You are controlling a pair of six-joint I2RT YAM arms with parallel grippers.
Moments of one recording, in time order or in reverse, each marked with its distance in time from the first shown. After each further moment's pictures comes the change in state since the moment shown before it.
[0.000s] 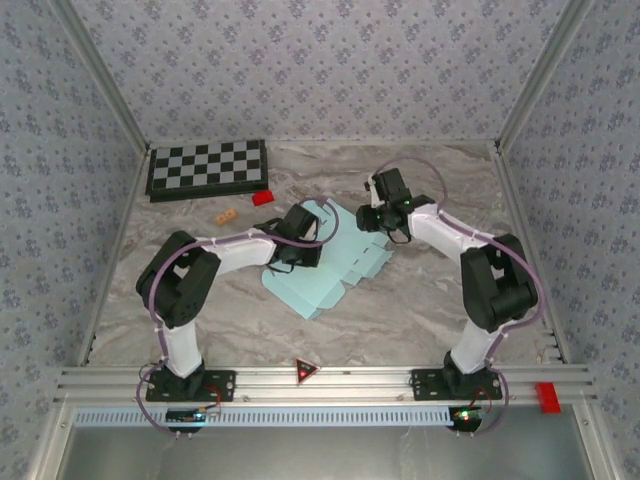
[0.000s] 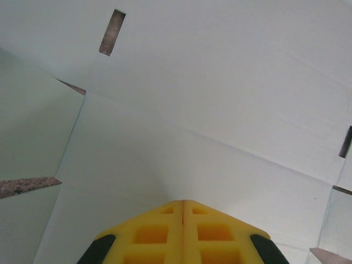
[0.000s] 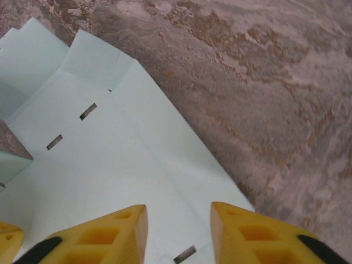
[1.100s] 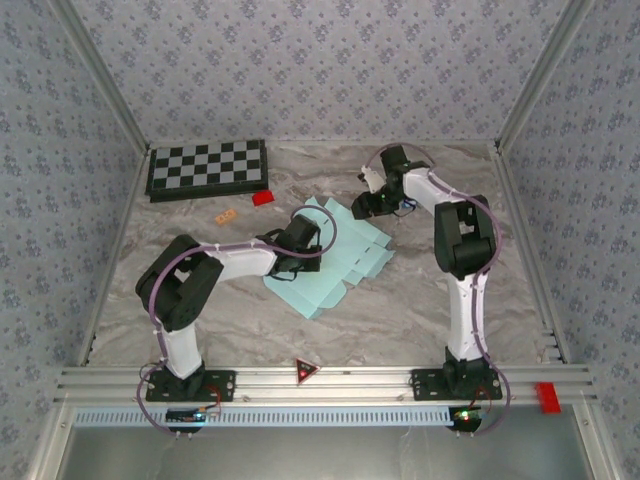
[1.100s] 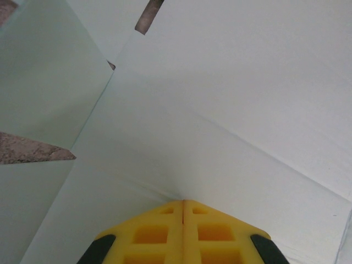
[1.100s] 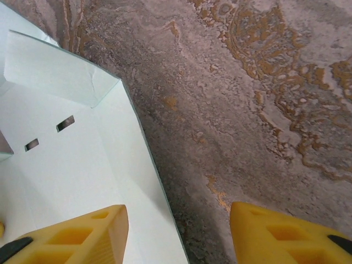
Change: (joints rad) left arm -0.043 -0.015 -0.093 0.127 -0.101 -0.138; right arm -0.154 0.476 0.519 -0.347 -0.381 -0.340
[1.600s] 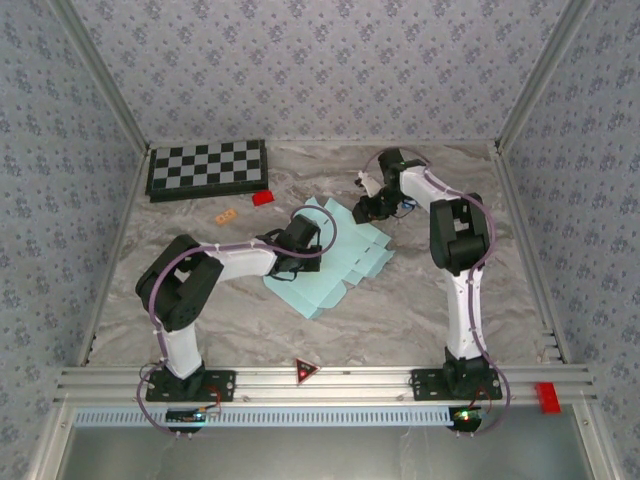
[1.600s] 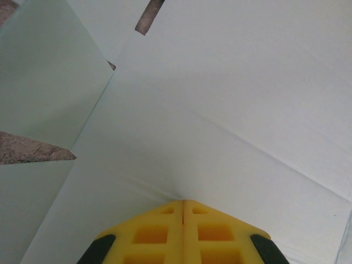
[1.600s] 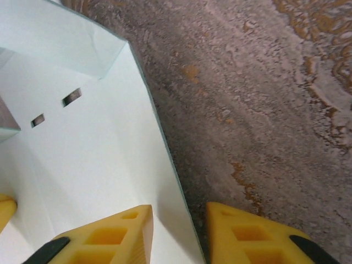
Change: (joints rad) left arm 0.000 0.000 0.000 0.000 -0.002 0.000; right arm 0.001 0.061 0.066 -0.119 -0.058 -0.049
